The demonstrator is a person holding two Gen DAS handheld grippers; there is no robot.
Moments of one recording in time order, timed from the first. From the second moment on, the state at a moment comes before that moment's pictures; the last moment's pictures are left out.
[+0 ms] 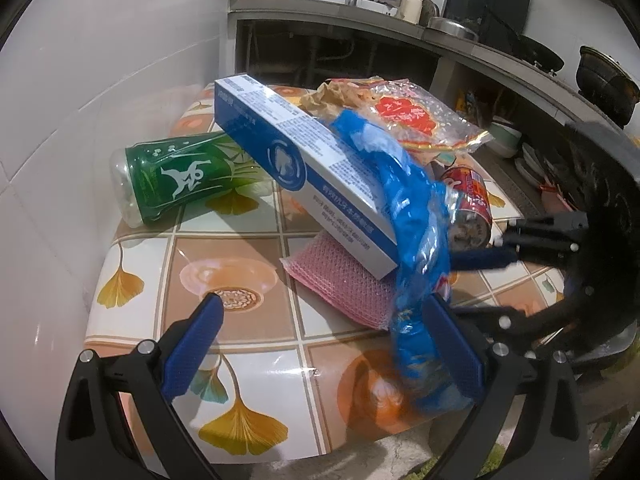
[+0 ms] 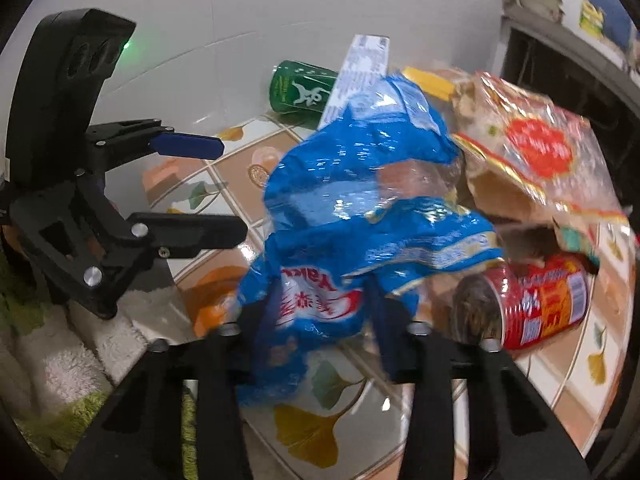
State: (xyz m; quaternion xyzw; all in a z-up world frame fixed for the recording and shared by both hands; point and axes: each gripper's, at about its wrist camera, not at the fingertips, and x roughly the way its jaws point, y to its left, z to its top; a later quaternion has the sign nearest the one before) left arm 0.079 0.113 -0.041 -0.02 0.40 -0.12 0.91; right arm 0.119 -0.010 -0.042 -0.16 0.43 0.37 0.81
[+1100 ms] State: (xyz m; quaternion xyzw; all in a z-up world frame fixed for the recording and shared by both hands) left arm 0.100 0.022 0.004 -0.03 0.41 -0.34 0.85; right arm -0.004 -0.070 -0.005 -0.06 0.39 0.34 0.85
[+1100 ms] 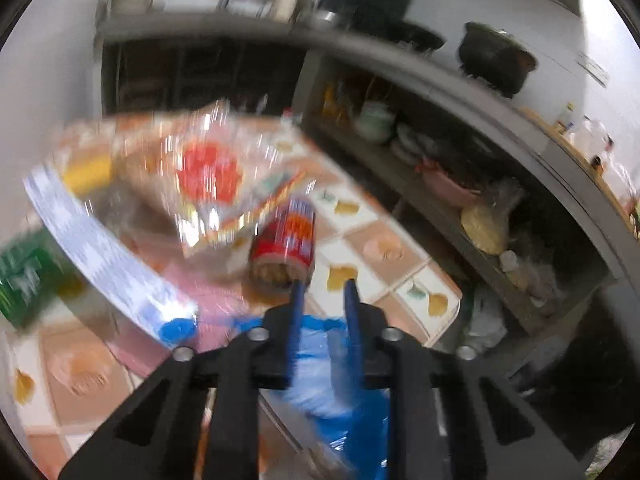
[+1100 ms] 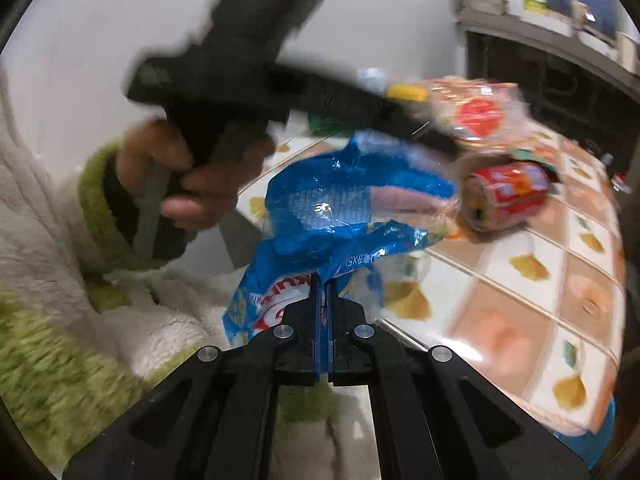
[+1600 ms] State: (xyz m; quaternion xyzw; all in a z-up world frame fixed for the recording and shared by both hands) left arm 0.094 0.009 -0.013 -0.08 0.43 -0.39 0.81; right arm -0.016 -0.141 0.014 0.06 0.39 0.28 0.88
